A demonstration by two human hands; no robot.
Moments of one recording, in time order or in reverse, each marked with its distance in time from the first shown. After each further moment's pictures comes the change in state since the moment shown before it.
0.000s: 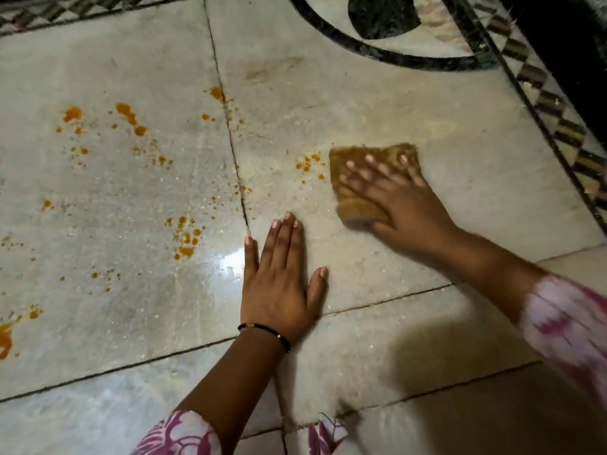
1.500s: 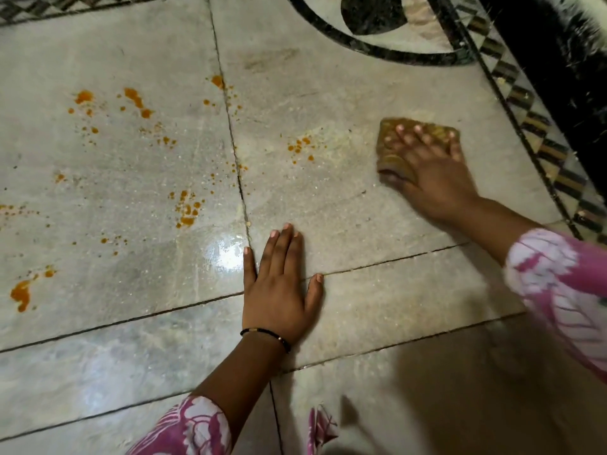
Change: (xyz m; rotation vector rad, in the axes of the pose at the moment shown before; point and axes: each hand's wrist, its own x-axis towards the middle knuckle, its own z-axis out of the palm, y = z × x) left_hand -0.052 0.020 0.006 -0.084 0.015 -0.056; right_hand -0.028 0.054 -0.015 -0.108 -0.010 0.245
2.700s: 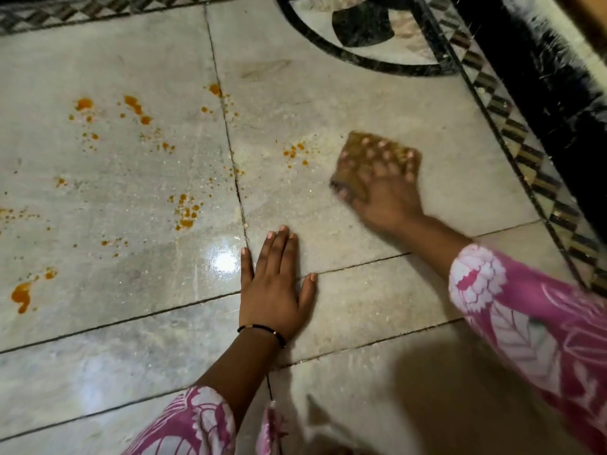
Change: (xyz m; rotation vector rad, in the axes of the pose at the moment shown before) left_hand -0.001 -0.001 -0.002 0.006 -0.005 0.016; right_hand -0.005 -0.065 0.007 -0.022 -0.055 0.115
